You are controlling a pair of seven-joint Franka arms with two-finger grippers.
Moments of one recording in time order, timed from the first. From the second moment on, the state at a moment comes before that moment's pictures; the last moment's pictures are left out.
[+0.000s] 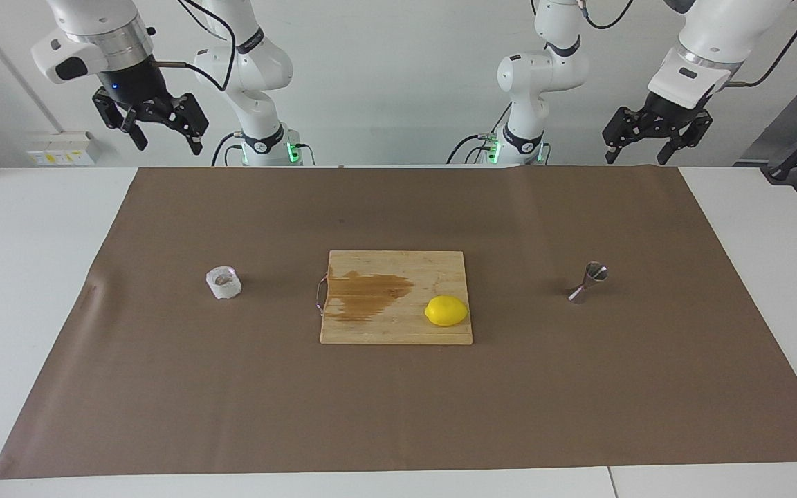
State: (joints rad) left arm 0.07 -0.09 -0.15 -1.58 -0.02 1.48 0.02; right arm 0.00 -0.09 0.02 -1.53 0.00 1.41 0.17
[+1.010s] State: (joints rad) left arm 0.07 -0.09 -0.14 -1.58 -0.02 1.48 0.02; right arm -0.04 -0.09 0.01 -1.54 0.00 1.46 0.15
